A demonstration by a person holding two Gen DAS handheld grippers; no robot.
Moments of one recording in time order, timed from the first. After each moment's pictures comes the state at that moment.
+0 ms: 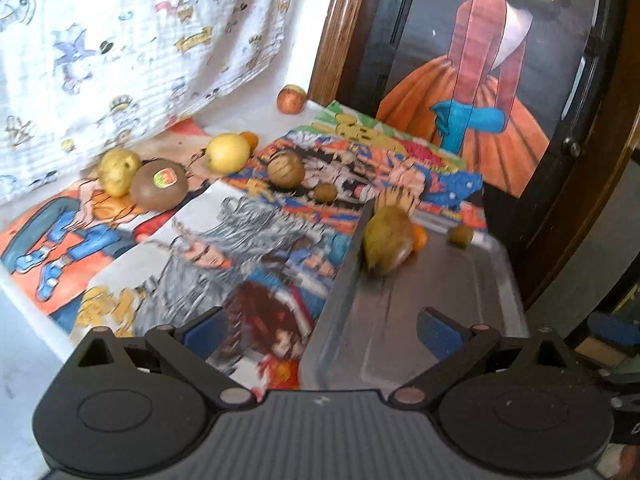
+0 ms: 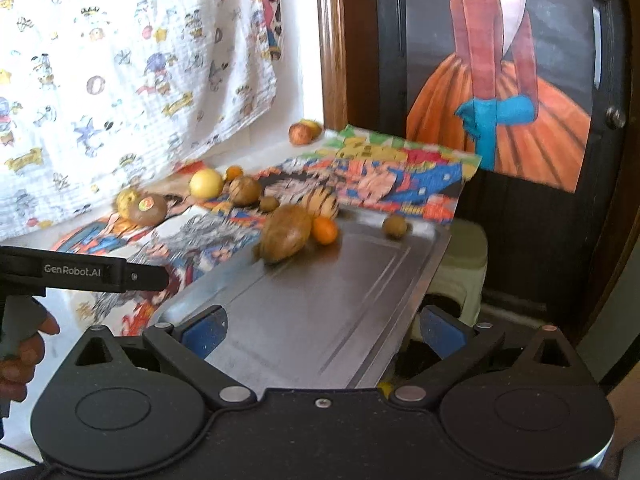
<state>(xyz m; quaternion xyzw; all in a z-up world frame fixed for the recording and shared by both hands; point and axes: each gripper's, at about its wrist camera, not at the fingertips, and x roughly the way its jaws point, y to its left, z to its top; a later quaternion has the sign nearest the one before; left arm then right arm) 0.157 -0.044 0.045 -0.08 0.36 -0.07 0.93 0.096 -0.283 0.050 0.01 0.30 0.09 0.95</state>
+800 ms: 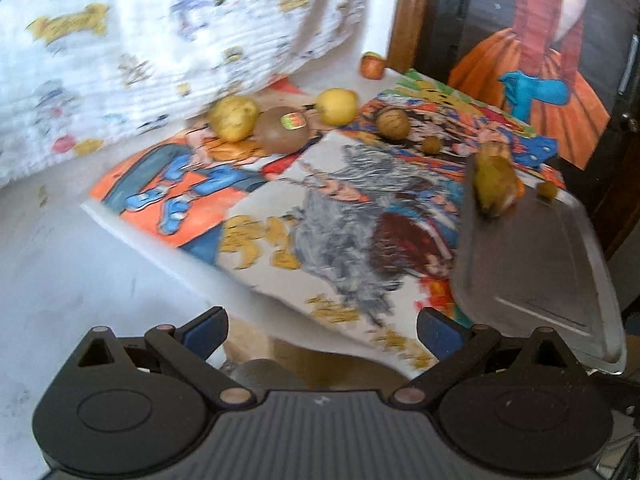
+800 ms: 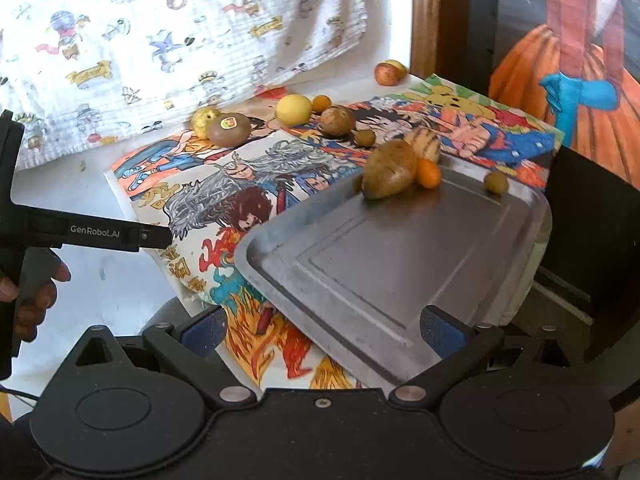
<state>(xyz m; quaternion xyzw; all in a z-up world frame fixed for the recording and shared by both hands) 0.122 0.028 0.022 -0.06 0.40 0.02 0.91 0.097 -0.220 0.041 -0.05 0.38 0.19 0.91</state>
